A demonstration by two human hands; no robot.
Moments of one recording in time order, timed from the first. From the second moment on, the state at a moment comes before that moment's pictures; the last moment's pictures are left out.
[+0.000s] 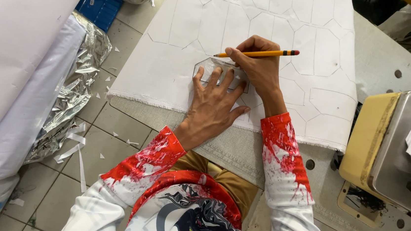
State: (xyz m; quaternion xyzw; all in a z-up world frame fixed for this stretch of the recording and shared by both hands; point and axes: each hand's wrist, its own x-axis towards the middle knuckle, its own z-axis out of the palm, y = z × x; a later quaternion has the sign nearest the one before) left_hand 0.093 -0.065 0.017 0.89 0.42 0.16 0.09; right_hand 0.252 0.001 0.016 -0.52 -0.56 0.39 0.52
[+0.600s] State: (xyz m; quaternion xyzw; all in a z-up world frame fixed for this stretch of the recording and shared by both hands) left_hand 0.095 -0.066 0.004 0.88 0.42 0.21 0.05; right_hand 0.238 -0.003 0.035 -0.57 -0.53 0.42 0.47
